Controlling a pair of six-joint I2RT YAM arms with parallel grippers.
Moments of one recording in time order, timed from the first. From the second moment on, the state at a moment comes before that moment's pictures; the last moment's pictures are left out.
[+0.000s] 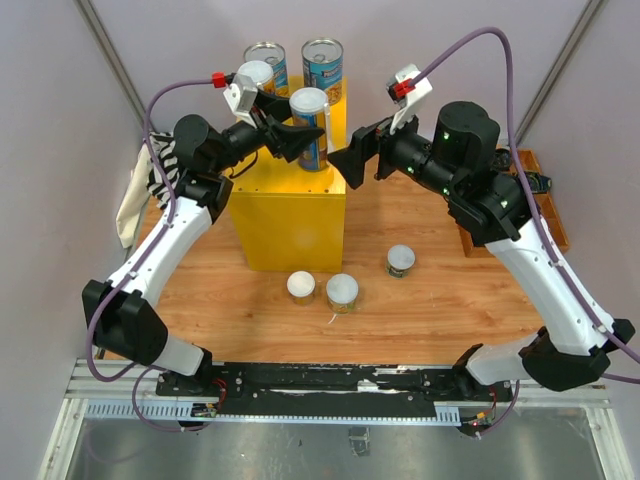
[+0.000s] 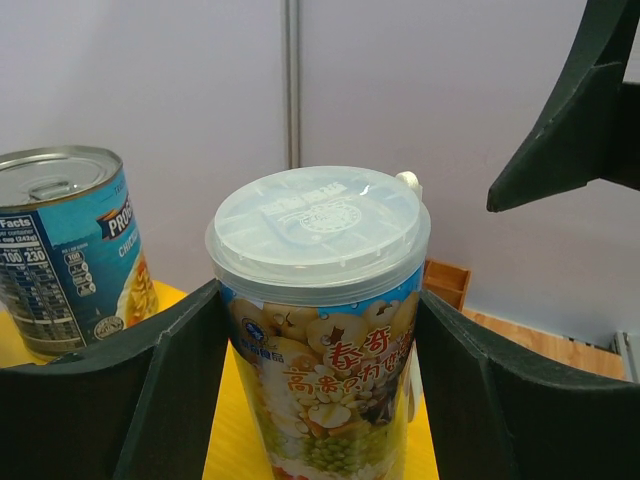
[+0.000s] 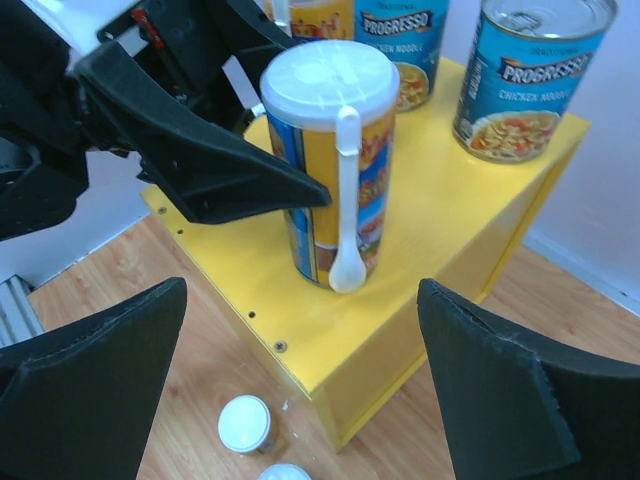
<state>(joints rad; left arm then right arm) -0.33 1.45 1.38 0.53 0.72 -0.31 0.72 1.35 1.85 -0.56 -0.08 0.07</state>
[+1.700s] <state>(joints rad) -0.40 1.36 1.28 0.47 0.59 -0.19 0.62 1.66 2.05 -0.38 -0.37 0.14</state>
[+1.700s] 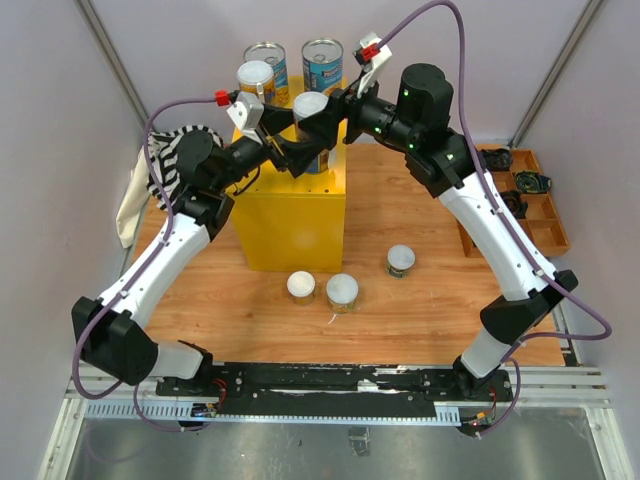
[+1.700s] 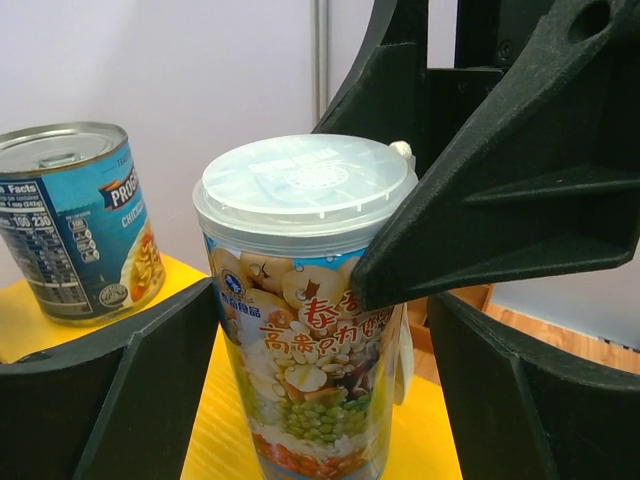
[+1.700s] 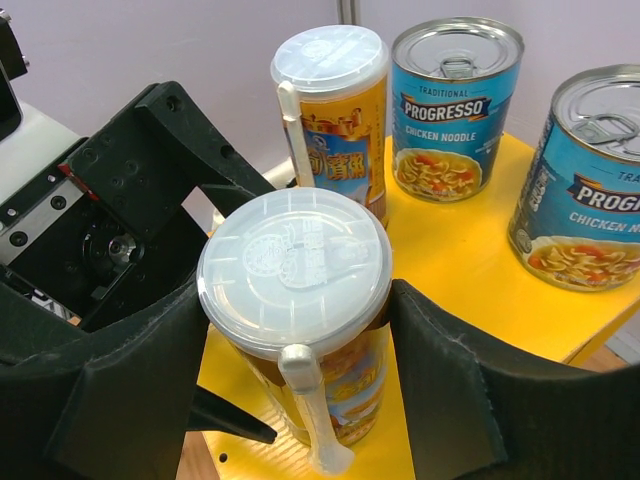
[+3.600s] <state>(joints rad) -0.48 0.90 0.86 0.43 0.31 -0.26 0.61 1.79 2.12 -0.24 -0.18 0.10</state>
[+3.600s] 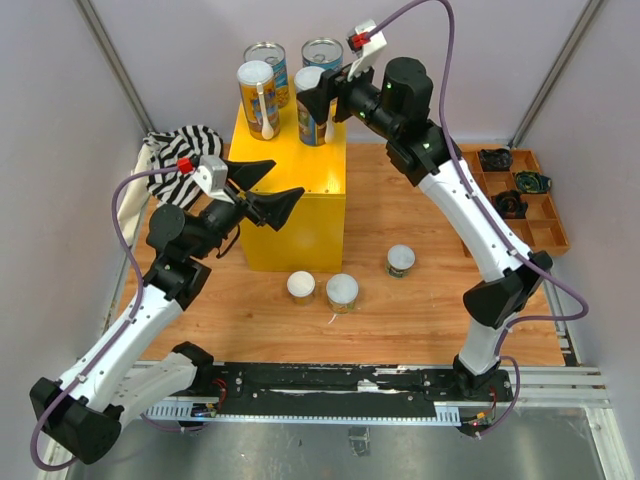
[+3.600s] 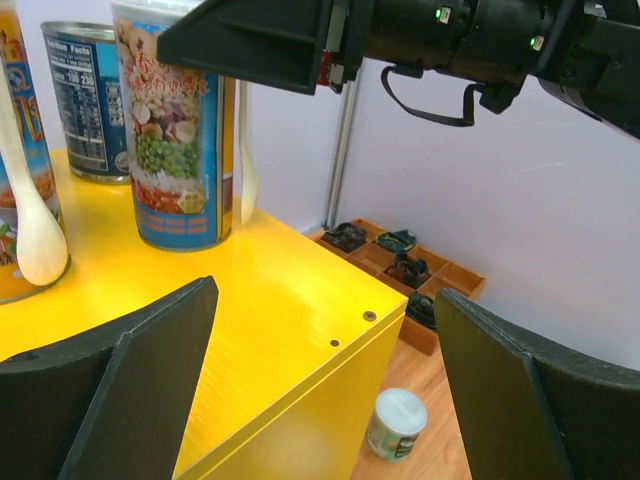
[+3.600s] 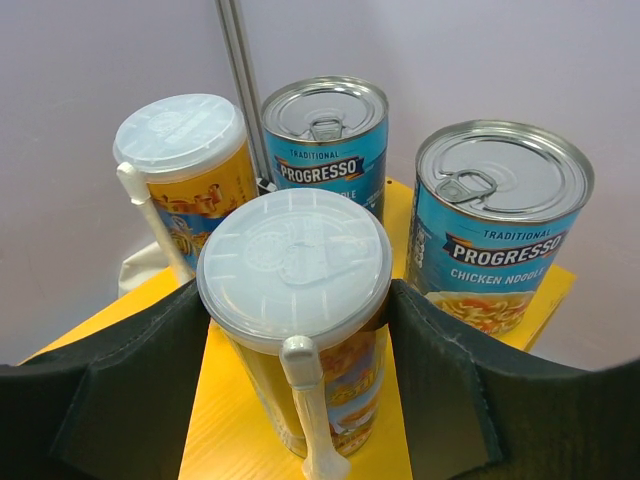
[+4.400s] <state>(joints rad) -0.50 0.89 0.85 0.40 0.30 -0.25 0.58 1.85 2.20 -0.27 -0.14 0.09</state>
